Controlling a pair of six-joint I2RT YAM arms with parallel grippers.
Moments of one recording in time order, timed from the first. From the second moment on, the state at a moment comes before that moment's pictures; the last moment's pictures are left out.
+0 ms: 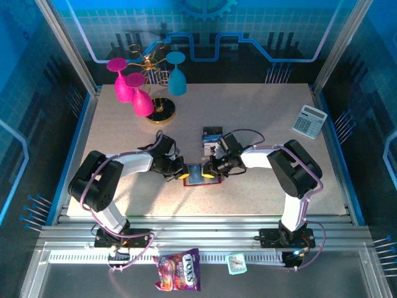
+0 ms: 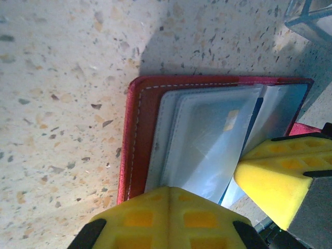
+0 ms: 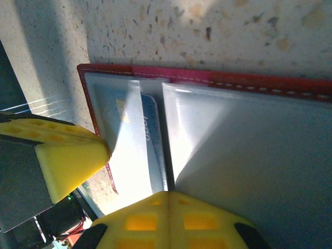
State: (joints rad) left arm -0.41 1.67 0.78 -0.26 0.54 -0.87; right arm 0.57 1.87 0.92 -0.11 -0.68 0.81
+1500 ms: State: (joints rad) left arm -0.41 1.68 0.81 -0.33 0.53 -0.85; right arm 0.60 1.91 1.07 -0.31 -0.62 0.70
